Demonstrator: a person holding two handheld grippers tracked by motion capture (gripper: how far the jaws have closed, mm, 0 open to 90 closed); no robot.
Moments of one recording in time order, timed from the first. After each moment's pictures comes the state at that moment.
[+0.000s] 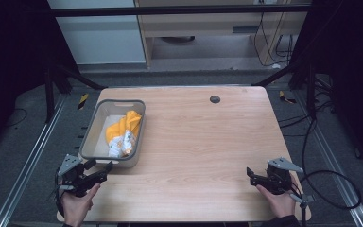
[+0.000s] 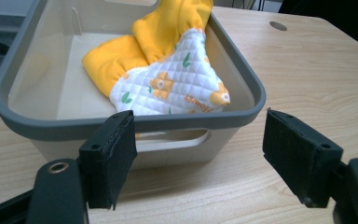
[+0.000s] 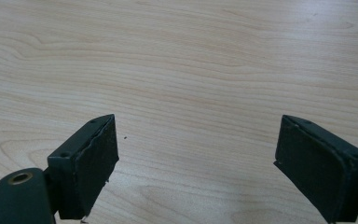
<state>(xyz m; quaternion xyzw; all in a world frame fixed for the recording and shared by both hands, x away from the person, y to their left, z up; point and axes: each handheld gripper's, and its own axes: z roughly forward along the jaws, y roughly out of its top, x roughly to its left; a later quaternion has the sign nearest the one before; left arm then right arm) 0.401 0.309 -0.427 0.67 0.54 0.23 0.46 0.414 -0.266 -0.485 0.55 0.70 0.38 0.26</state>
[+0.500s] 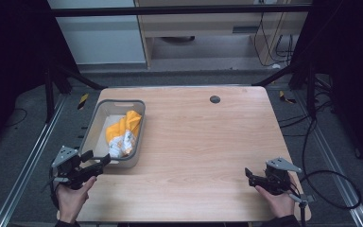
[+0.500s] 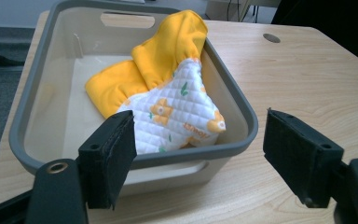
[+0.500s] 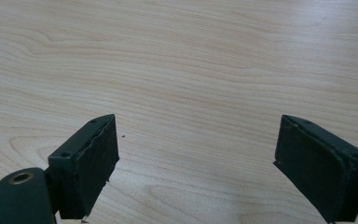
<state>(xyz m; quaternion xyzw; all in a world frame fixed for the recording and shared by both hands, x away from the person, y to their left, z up) 0.412 0.313 -0.402 0.67 0.53 0.23 0.46 0.413 -0.263 -0.484 0.54 0.71 0.38 0.26</state>
